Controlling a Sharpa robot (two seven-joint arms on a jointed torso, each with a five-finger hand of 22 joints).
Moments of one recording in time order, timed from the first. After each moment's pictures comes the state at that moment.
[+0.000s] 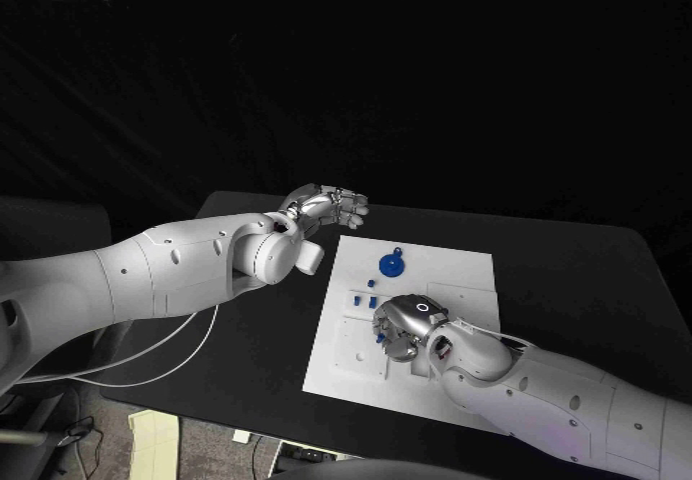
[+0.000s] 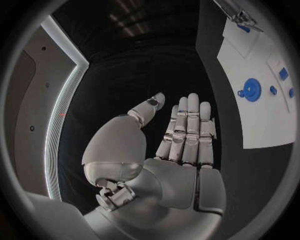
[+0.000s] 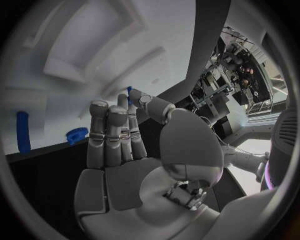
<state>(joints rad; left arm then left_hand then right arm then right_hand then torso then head) 1.21 -0.73 -0.08 1.30 -0.05 -0.25 0.29 1.05 -0.07 0.56 -0.27 0.11 0.85 0.17 0.27 0.52 1.18 0.13 0.08 0.19 0.97 0.08 0.58 0.46 0.04 0.70 -0.02 0.65 1.17 0.97 -0.45 -0.15 1.28 -1.74 -0.40 -0.19 1.13 -0.18 0.89 -0.28 0.09 1.06 0.10 0.37 0.47 1.25 0.03 0.30 0.32 1.33 -0.08 0.91 1.06 0.24 1.23 -0.02 0.80 1.31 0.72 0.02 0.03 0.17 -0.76</state>
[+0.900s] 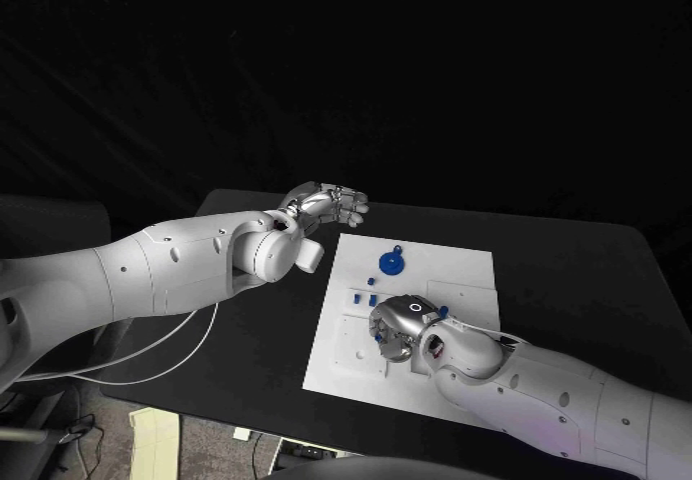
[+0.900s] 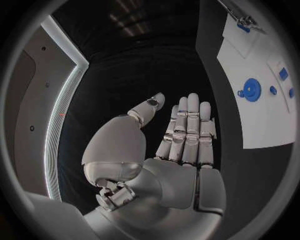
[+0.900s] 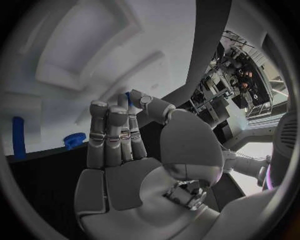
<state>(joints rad) 1.21 -0.74 -0.08 1.30 -0.05 -0.25 0.29 1.04 -0.07 0.56 -0.27 0.11 0.85 0.17 0.27 0.52 1.18 0.13 0.08 0.19 0.98 0.08 0.58 0.46 0.04 0.70 -0.02 0.65 1.17 0.97 -0.42 -0.17 1.25 -1.76 -0.36 -0.21 1.10 -0.18 0.89 -0.28 0.13 1.05 0.10 0.37 0.47 1.24 0.04 0.29 0.33 1.32 -0.07 0.91 1.06 0.24 1.22 -0.02 0.80 1.31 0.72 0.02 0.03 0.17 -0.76</state>
